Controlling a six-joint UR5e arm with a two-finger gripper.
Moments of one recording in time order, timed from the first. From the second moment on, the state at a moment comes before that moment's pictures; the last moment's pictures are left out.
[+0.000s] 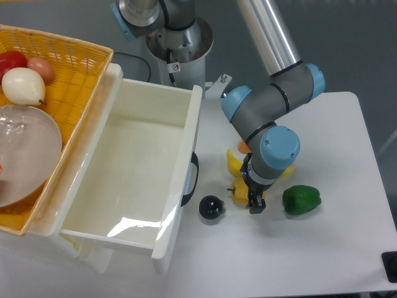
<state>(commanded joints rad) 2.59 -2.11 -1.59 -1.13 1.52 2.05</state>
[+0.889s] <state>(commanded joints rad) 2.60 -1.99 -1.45 -1.38 1.51 1.94</state>
